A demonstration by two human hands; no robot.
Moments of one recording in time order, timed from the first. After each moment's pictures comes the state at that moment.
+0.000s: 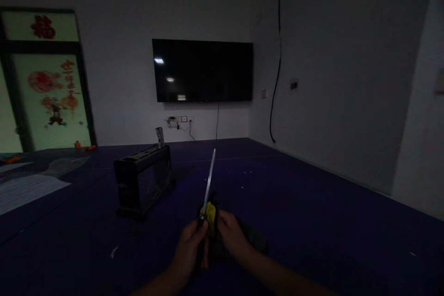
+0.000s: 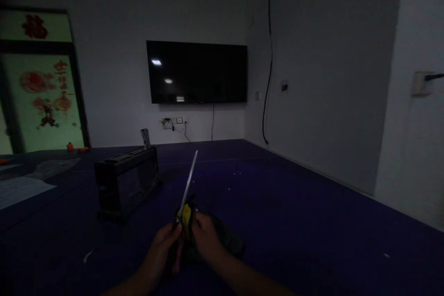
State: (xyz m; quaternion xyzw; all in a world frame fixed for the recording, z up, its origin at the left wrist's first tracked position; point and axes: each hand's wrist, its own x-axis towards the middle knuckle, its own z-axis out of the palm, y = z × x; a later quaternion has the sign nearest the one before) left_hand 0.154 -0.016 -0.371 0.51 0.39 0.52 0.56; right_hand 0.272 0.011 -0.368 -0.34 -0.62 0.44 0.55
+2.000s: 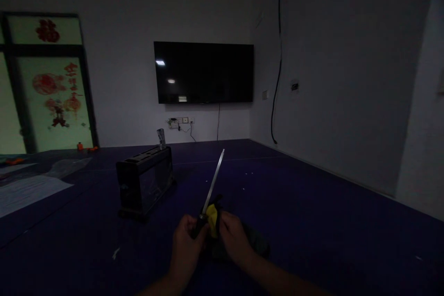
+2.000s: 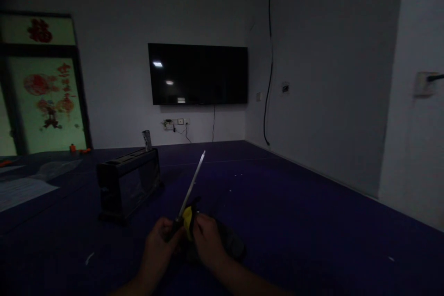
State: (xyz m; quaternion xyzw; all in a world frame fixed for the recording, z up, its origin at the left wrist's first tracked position) left_hand 0.145 -0.015 -0.367 0.55 0.50 0.59 0.31; right_hand 0.279 0.009 -0.369 -0.34 -0.72 0.26 0.54
